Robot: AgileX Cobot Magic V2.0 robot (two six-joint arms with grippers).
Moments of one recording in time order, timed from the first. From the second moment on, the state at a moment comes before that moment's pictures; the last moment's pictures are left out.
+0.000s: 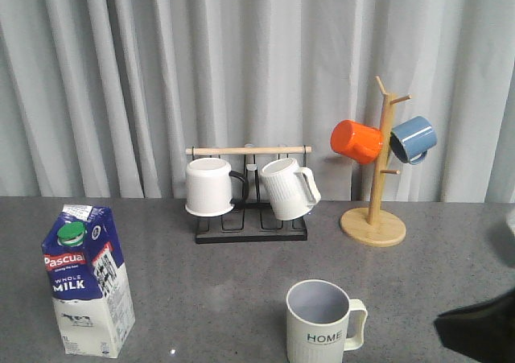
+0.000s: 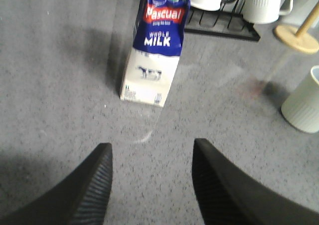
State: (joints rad) left arm 0.00 0.43 -0.60 -0.20 0.74 -0.05; right arm 0.26 0.94 -1.04 0.34 0.91 -0.44
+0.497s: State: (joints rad) left arm 0.00 0.46 -0.62 -0.23 0.78 -0.05; right arm 0.26 0.56 -0.63 0.31 0.74 -0.45
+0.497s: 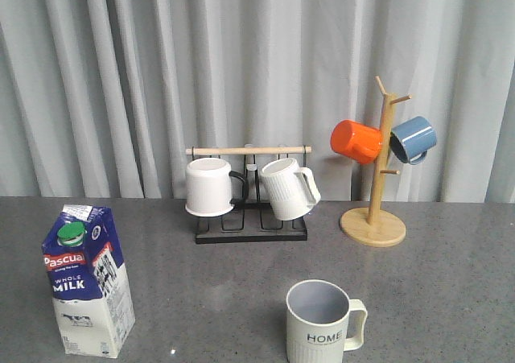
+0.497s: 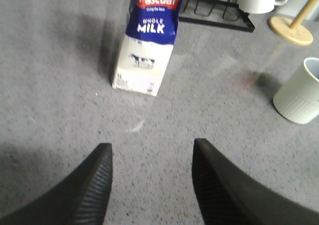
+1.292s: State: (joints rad) left arm 0.00 0.93 -1.23 -0.26 1.08 0.04; right arm 0.26 0.54 -0.45 0.31 0.63 -0.44
